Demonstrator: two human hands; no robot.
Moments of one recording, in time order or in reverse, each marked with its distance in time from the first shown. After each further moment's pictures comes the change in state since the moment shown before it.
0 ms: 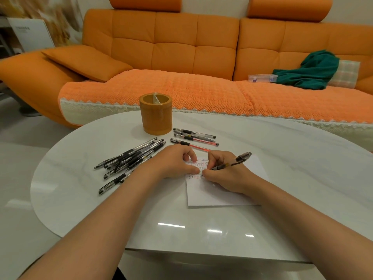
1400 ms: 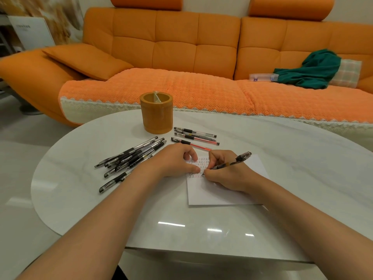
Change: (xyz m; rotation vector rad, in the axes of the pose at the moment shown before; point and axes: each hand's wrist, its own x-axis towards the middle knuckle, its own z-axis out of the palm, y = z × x) left_hand 0.002 -0.002 0.001 -0.003 -0.005 0.001; right_hand -0.001 -0.005 -0.002 -0.015 -0.034 0.021
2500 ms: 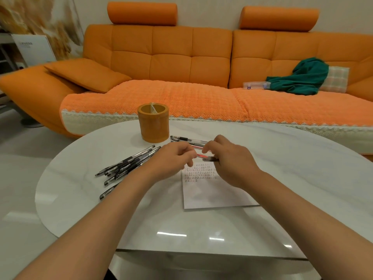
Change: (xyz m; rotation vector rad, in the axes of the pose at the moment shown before) left_hand -0.024 0.030 -0.017 -0.303 0.109 0.075; right_hand -0.003 -0.023 -0.026 -0.877 0.242 -0.227
